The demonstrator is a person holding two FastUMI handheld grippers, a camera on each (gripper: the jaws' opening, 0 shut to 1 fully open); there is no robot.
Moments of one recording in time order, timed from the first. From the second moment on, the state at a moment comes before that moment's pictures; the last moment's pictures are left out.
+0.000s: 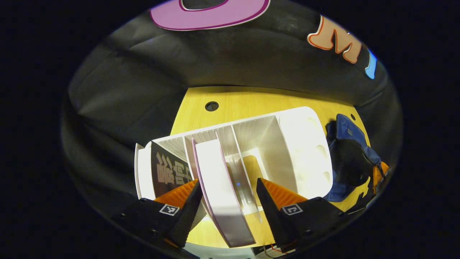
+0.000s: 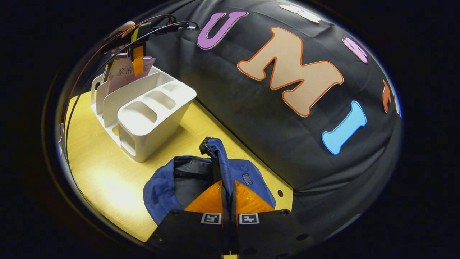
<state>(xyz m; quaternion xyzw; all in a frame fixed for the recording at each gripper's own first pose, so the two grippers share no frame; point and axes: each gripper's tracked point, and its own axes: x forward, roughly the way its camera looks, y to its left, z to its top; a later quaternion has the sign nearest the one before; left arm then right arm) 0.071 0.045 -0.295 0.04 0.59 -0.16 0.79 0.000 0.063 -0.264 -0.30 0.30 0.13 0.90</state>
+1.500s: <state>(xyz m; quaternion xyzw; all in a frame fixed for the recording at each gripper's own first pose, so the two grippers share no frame) 0.031 0.073 -0.172 0.02 0.52 -0.13 0.84 -0.009 0.068 -0.266 -0.29 0.30 0.16 0.90</state>
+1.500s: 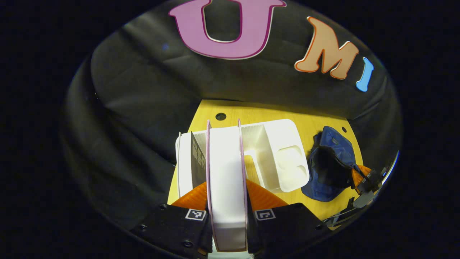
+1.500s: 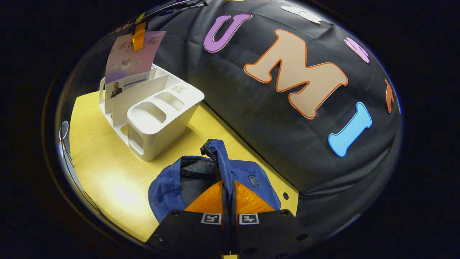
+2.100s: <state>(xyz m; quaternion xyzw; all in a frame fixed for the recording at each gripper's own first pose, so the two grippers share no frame) -0.010 0.039 -0.112 -0.09 0.47 -0.14 0.86 -0.015 0.067 -0.260 -0.27 0.29 0.18 0.90</state>
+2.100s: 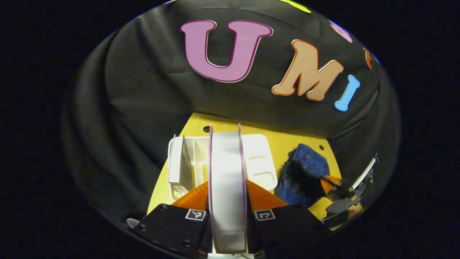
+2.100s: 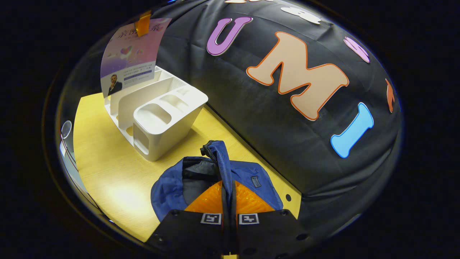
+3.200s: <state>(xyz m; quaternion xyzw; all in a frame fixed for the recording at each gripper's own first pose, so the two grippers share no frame) -0.079 -0.111 -0.152 -0.35 0.46 -0.21 0.79 -0.011 0.058 -0.250 -0.25 0.29 0.19 0.90</state>
